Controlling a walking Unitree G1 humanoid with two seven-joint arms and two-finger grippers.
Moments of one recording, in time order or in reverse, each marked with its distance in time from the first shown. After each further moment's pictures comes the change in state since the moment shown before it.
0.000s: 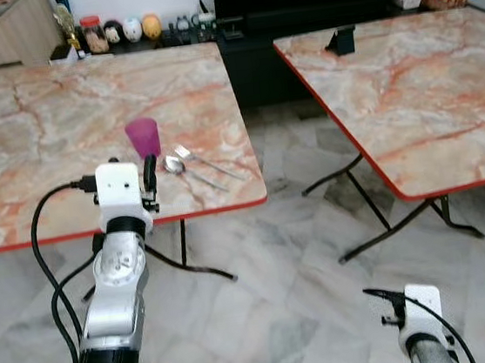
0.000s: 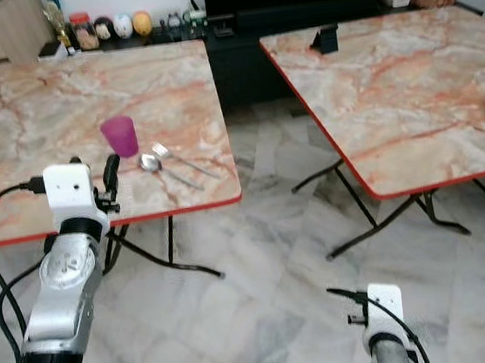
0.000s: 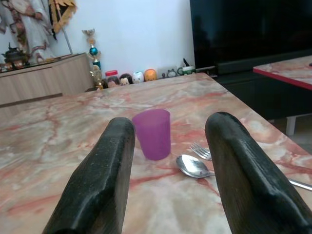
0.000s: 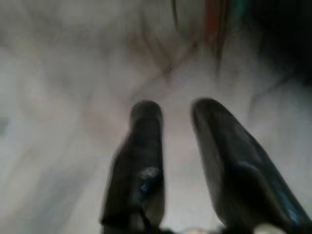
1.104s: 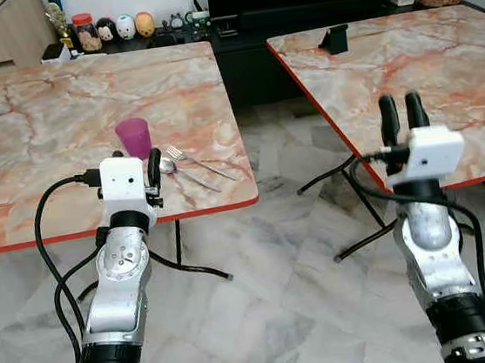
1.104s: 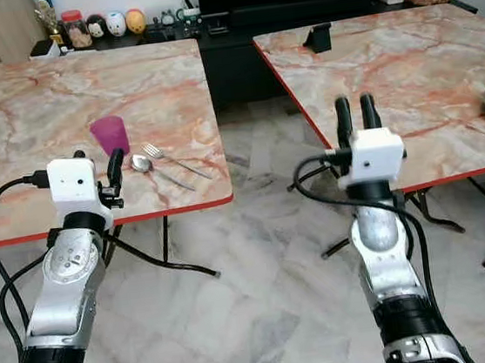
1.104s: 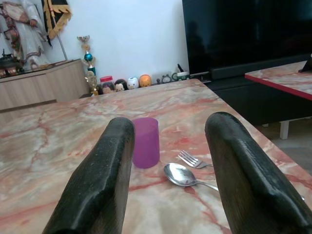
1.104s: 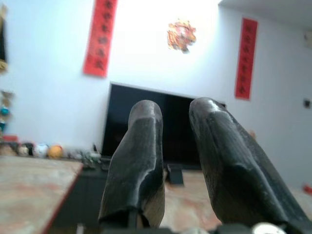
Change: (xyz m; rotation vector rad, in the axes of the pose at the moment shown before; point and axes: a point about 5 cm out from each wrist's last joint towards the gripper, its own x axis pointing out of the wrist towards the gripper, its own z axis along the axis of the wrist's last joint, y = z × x) left arm 0.003 -0.005 0.005 0.000 -0.020 -0.017; right arm 0.021 -0.007 0.248 0.201 -0.919 0.073
